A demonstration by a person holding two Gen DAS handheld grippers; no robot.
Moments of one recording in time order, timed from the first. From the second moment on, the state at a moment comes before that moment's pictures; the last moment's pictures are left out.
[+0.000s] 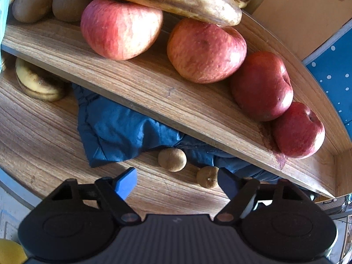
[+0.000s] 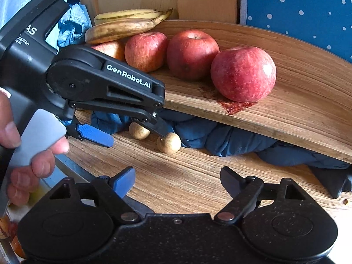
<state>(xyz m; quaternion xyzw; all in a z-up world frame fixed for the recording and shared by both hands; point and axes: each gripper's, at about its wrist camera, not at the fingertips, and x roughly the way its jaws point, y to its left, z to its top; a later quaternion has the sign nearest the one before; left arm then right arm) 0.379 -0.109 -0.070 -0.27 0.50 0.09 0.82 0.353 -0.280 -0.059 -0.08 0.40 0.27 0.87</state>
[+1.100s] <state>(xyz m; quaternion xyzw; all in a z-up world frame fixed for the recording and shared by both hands) 0.402 -0.094 -0.071 -0.25 0.50 0.10 0.82 0.392 -0.248 -0.072 -0.08 0.41 0.30 0.86</state>
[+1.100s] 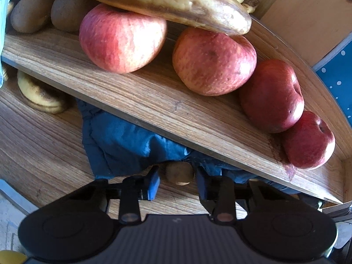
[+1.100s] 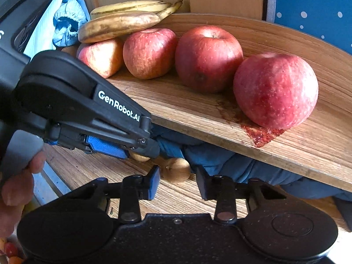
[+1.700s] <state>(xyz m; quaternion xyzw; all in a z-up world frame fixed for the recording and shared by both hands) 0.389 -0.103 -0.070 -0.22 0.50 0.09 0.83 0.379 -0.255 -0.067 -0.09 0.41 0.29 0.86</state>
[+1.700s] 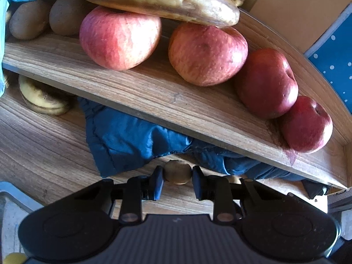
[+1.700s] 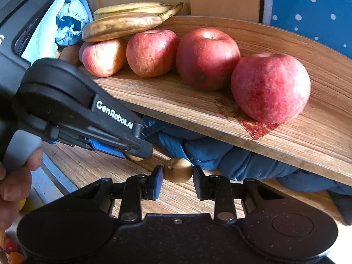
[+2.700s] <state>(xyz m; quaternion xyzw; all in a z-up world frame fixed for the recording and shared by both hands) 0.327 -0.076 -0.034 -0.20 0.49 0.04 0.85 0.321 -0.251 -0.032 -0.06 0.39 0.24 0.89</state>
